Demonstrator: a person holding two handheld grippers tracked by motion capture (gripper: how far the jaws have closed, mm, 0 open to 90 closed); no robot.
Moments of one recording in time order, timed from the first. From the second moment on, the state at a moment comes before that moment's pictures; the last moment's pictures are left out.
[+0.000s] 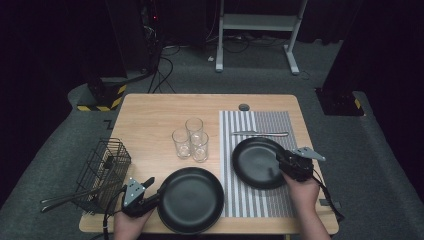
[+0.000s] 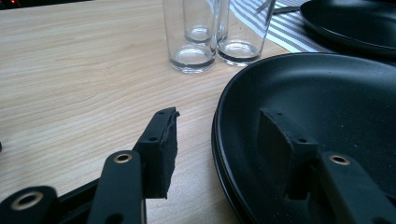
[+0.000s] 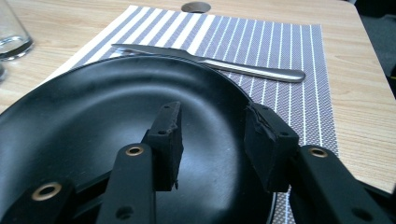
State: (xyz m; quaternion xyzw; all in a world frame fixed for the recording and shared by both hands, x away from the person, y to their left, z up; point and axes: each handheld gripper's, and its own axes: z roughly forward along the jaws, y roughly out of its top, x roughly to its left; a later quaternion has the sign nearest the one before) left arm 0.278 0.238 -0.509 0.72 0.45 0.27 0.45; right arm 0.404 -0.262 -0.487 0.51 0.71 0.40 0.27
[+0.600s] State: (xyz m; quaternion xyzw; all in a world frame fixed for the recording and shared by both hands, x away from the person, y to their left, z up) left arm 0.280 0.234 -0.508 0.73 0.44 0.25 0.45; right arm 0.366 -0.239 -0.490 0.49 0.72 0.39 0.29
